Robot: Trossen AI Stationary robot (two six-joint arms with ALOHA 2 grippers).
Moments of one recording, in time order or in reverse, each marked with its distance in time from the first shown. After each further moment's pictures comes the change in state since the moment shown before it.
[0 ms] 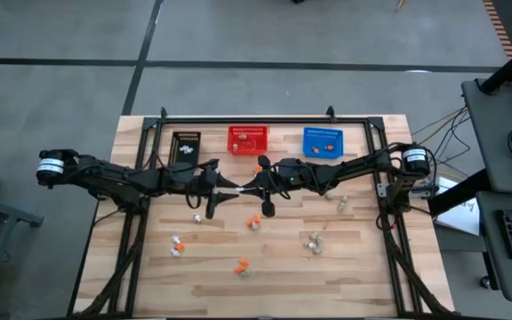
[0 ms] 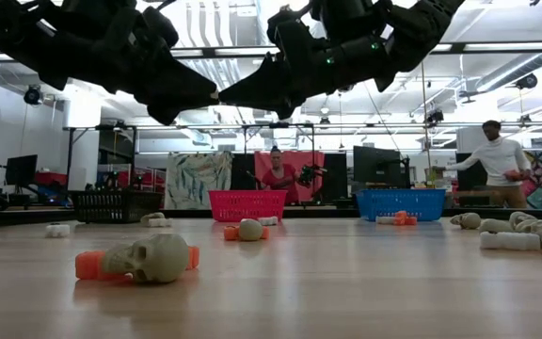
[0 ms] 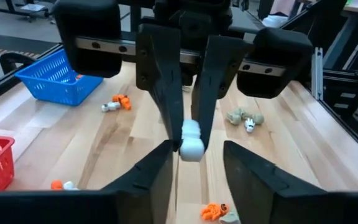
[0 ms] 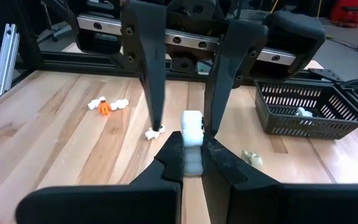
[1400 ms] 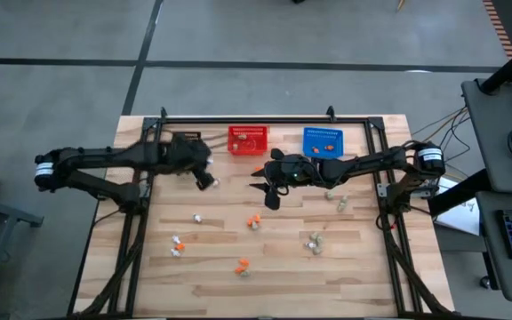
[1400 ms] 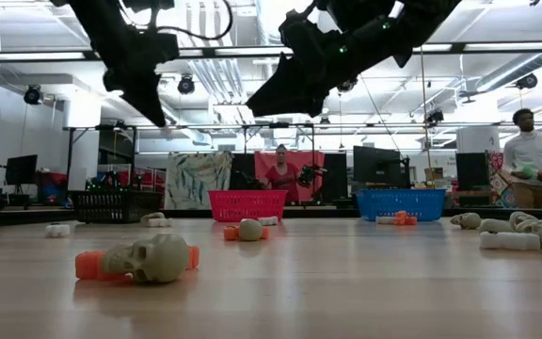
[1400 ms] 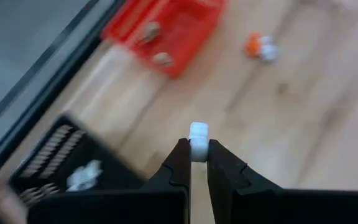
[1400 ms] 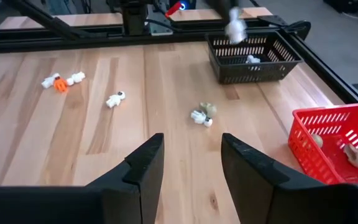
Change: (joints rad) left arm 0.164 -0.025 0.531 -1.339 -0.416 -0.183; right arm -0.010 -0.127 0.011 -0.314 0.175 0.104
